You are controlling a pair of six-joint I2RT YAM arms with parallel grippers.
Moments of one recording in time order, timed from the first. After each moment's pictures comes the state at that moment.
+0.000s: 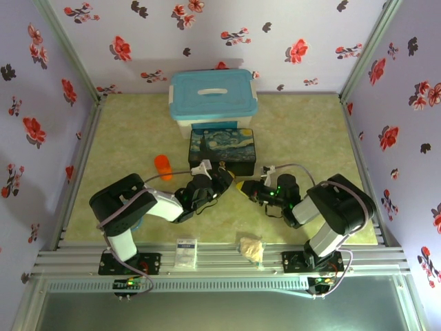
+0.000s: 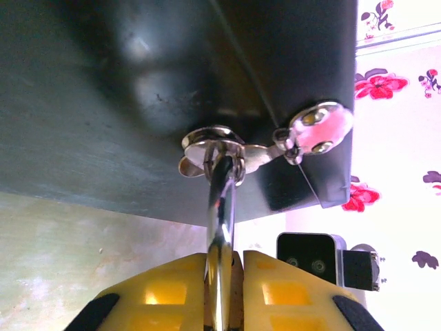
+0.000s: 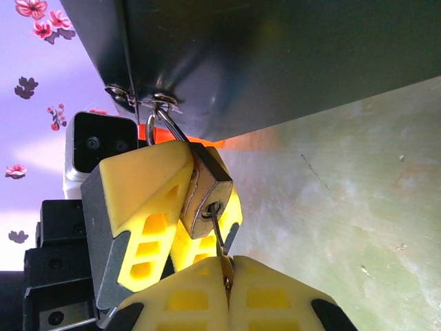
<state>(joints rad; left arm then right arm) -0.97 1.77 0.57 0.91 -0.13 -1.37 0.51 1.64 0.20 1.17 -0.64 1.24</state>
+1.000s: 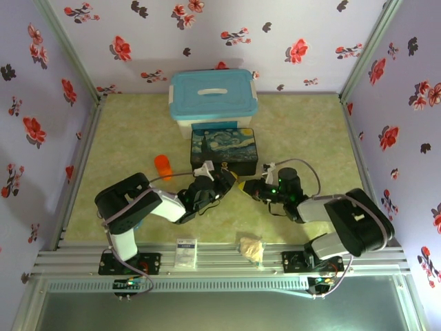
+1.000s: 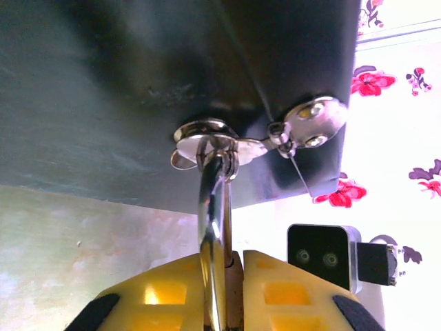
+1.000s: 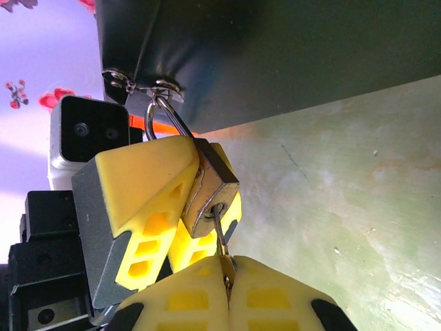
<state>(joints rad) -0.99 1.81 0.58 0.97 -0.13 -1.40 0.47 1.41 0.27 0.71 -0.69 1.04</state>
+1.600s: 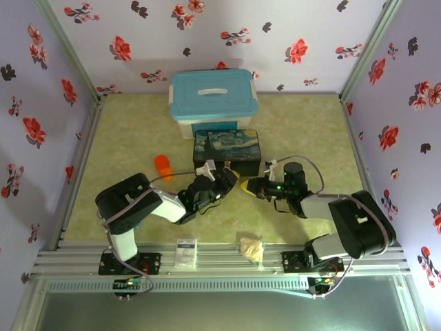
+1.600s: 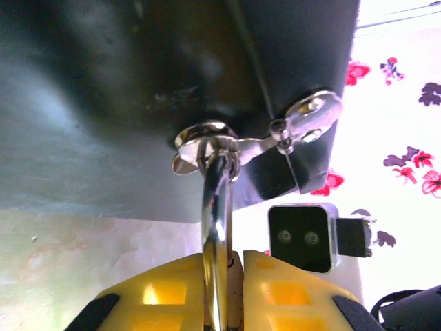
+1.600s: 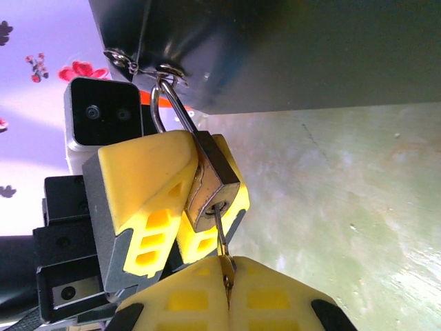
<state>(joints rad) -1.00 1.81 0.58 1.05 -0.10 -1.40 0.37 1.42 0.31 0.67 -0.90 1.04</state>
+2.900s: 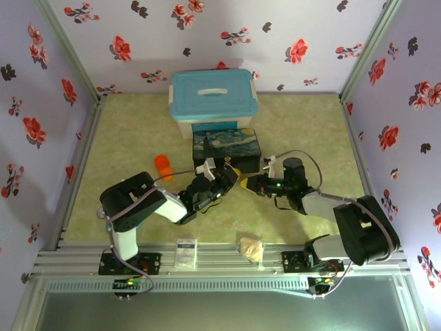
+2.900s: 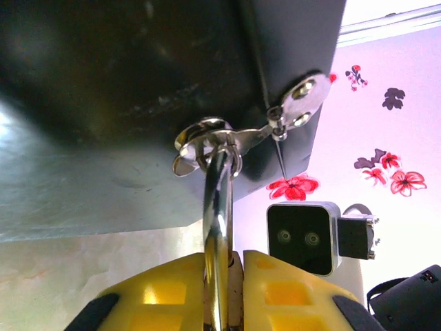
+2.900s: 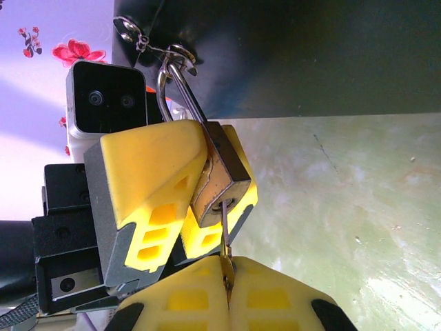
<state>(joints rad) -1.00 1.85 0.57 1.16 -0.11 -1.38 0.38 1.35 0.37 0.48 -0.90 0.88</state>
